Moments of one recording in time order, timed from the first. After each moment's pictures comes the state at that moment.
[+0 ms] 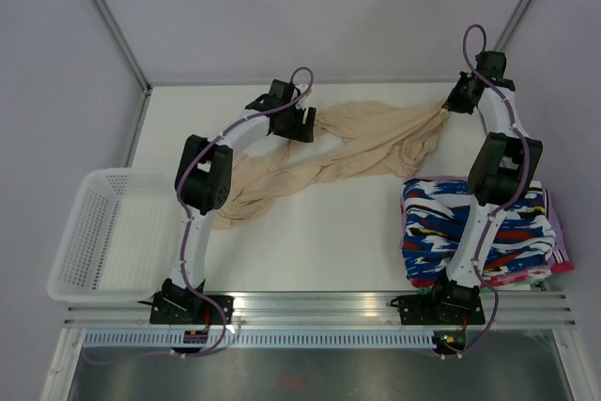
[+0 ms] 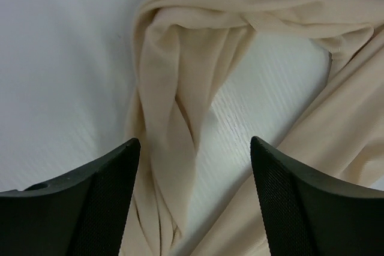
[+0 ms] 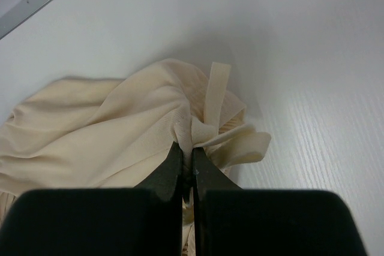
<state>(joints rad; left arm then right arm) -0.42 2.30 1.86 -0.40 0.21 -0.11 -0.25 2.23 1.99 -0.60 -0.16 0.32</state>
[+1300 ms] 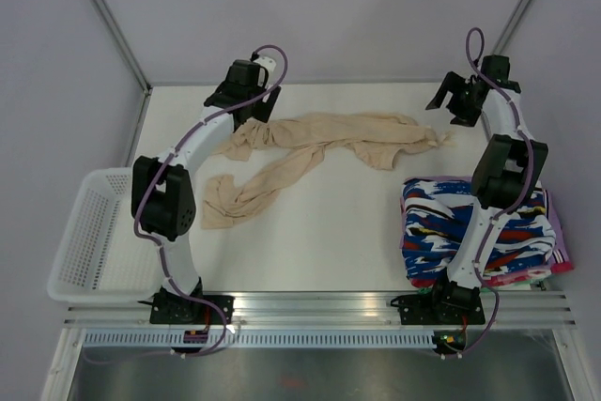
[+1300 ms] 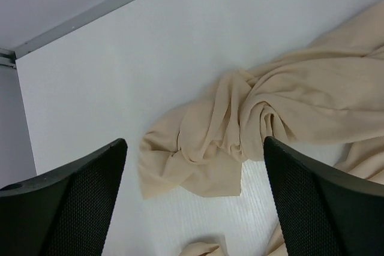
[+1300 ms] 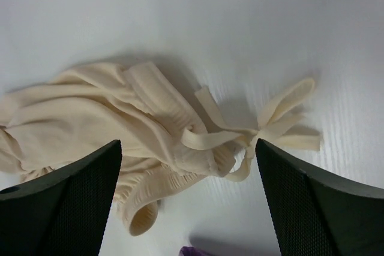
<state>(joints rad) -0.35 1.89 1.63 -0.37 -0.28 0.23 -0.27 2.18 1.90 -0.68 -0.34 0.26</state>
